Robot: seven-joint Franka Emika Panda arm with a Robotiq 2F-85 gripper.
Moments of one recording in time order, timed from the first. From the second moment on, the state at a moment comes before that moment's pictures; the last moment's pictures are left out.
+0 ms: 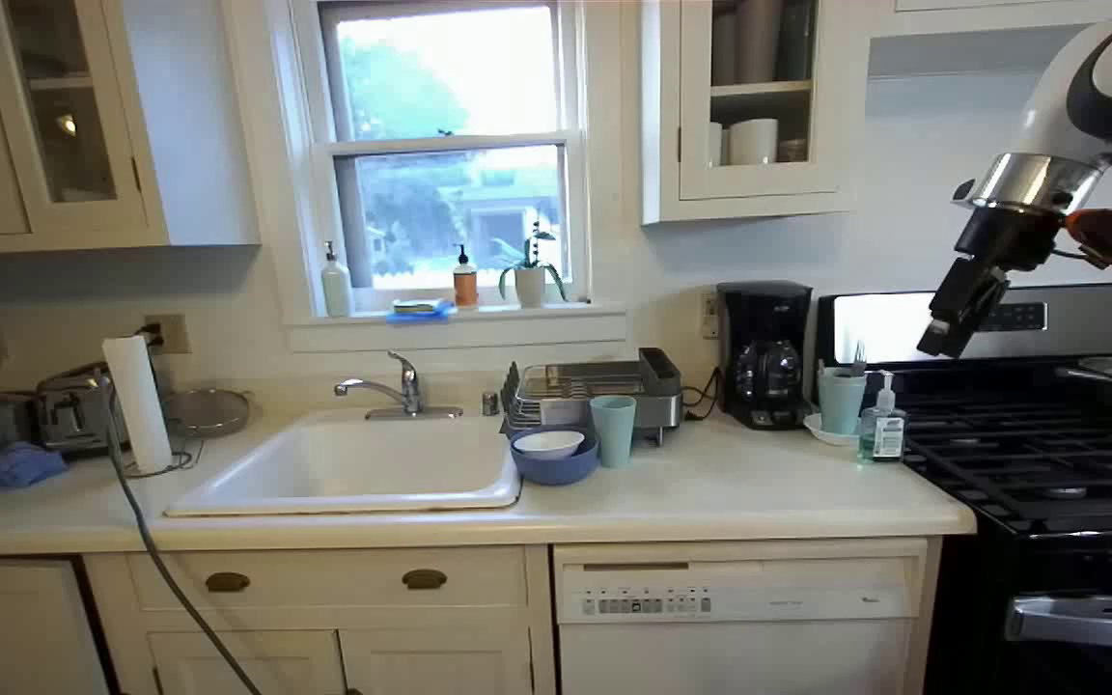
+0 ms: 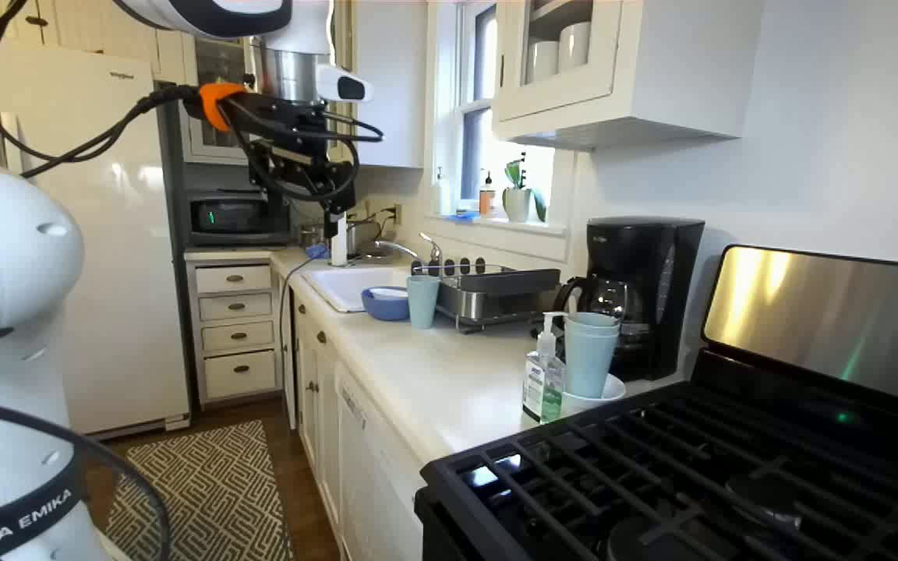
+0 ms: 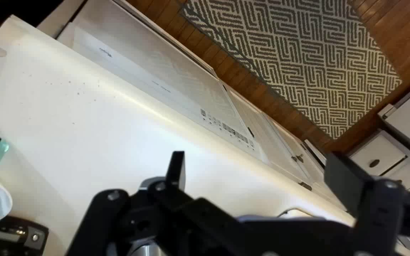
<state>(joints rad) 0.03 -0.97 -0.21 -2.79 0.09 2.07 -0.27</state>
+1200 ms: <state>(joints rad) 0.20 -0.80 0.15 -2.79 0.11 2.17 -0.02</state>
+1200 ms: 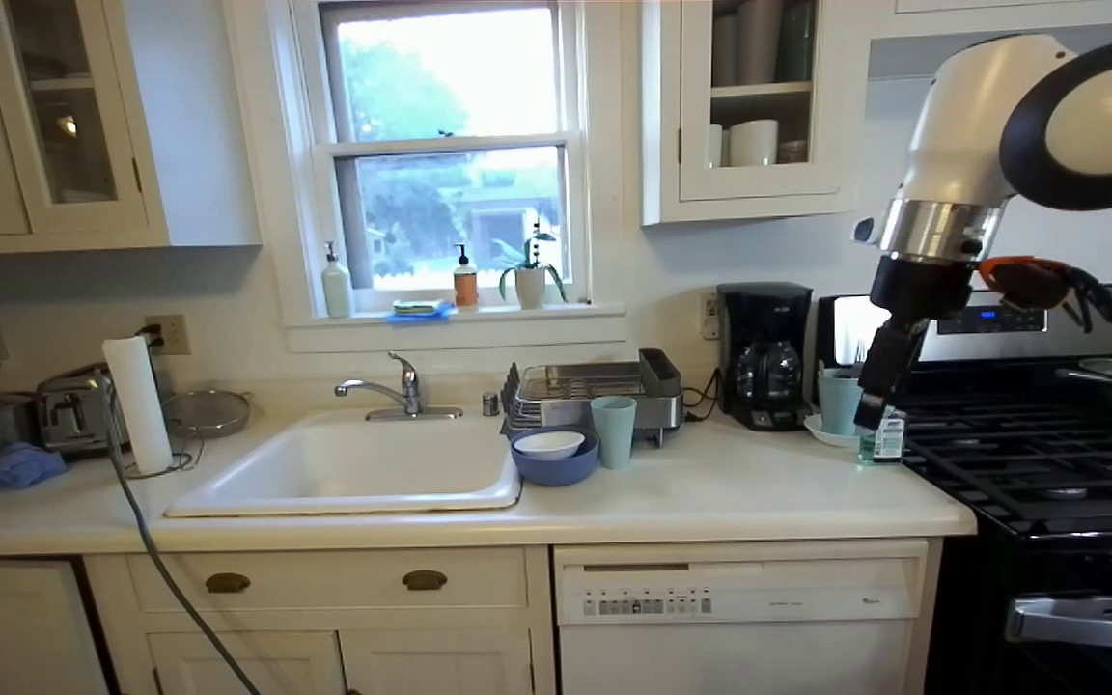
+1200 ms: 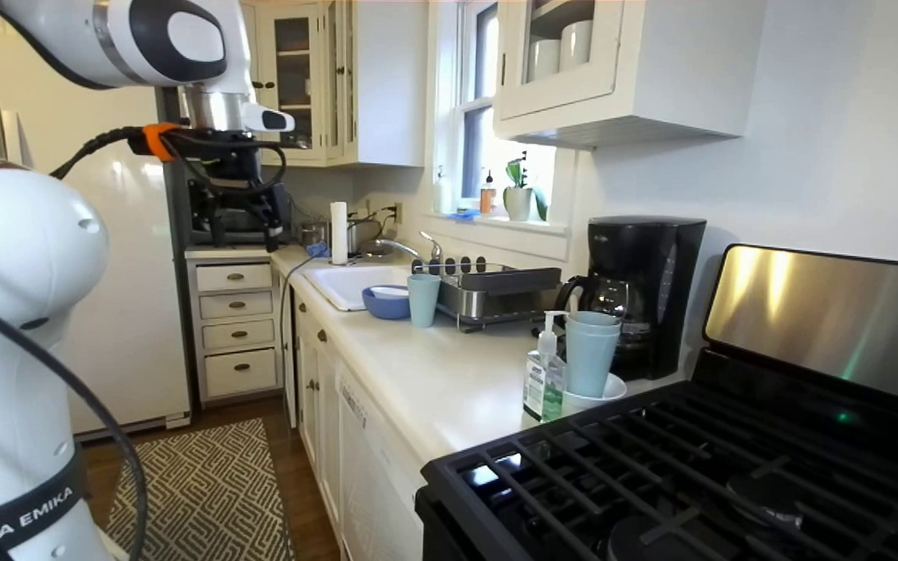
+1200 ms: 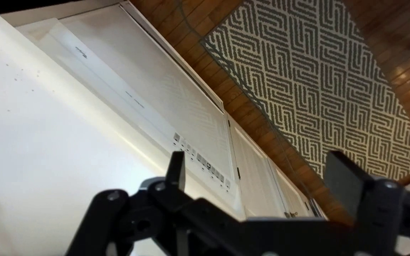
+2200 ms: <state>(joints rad) 0.06 -0.25 0.72 -2.67 -0.43 2.60 0.60</state>
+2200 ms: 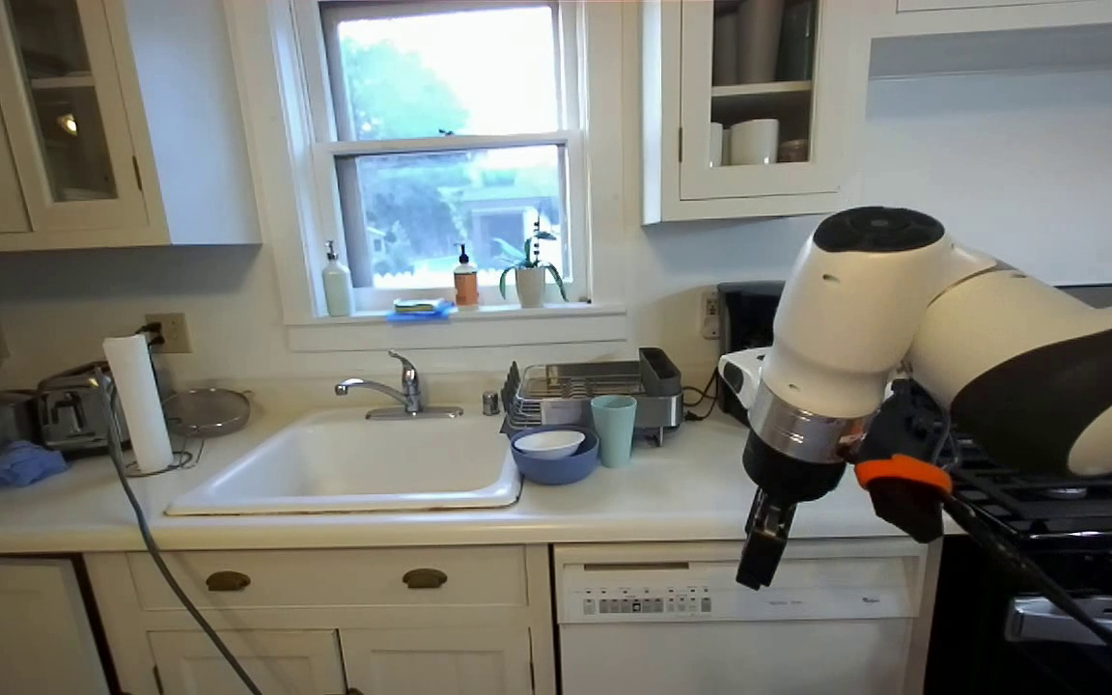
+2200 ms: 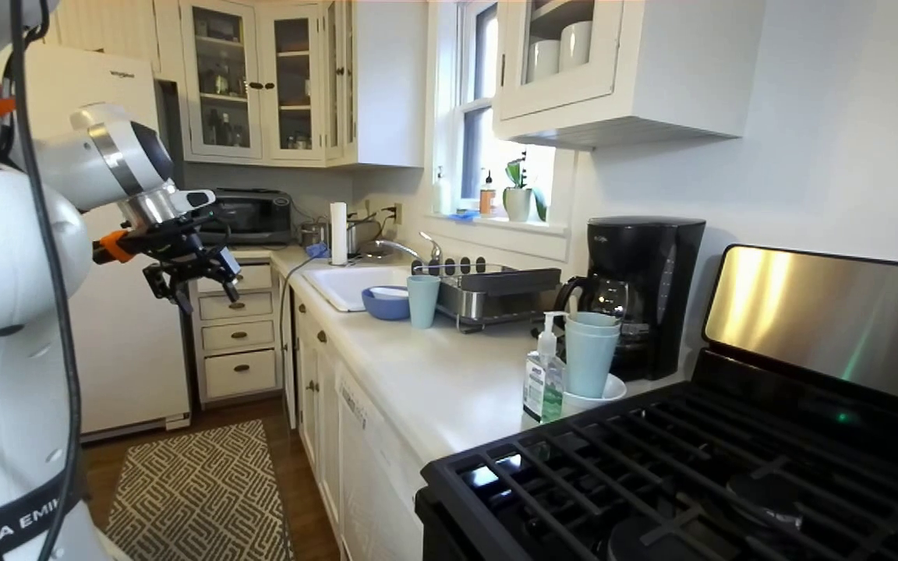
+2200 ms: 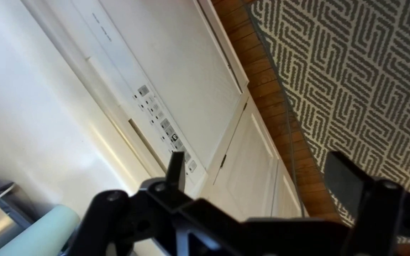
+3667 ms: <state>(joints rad) 0.11 0.20 0.78 -2.40 -0.89 2.01 1.11</state>
